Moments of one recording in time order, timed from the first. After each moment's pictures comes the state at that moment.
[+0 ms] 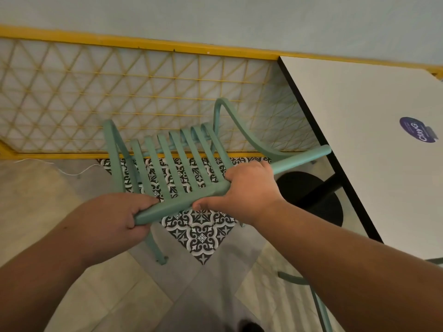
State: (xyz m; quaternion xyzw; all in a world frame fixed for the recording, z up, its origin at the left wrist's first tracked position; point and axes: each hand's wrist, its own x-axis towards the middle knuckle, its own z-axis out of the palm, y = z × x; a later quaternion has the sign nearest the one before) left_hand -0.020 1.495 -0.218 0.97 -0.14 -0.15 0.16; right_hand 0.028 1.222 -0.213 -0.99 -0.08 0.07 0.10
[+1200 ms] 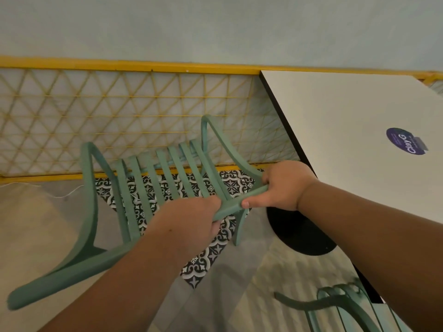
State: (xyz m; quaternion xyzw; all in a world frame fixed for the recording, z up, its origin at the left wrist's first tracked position) left_hand 0.050 1.310 -0.230 0.97 -0.22 -0.05 0.09; right_hand 0.109 1.070 -0.201 -0.98 -0.14 0.15 -0.02
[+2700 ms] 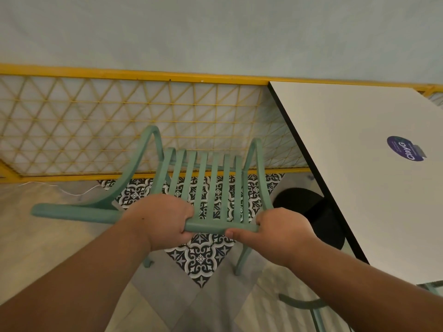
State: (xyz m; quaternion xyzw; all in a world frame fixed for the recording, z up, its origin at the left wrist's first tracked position) left_hand 0.049 1.404 -0.225 0.95 -0.29 -0.12 -0.02; right_hand -0.001 1.147 -0.209 -0.98 0.00 0.17 0.08
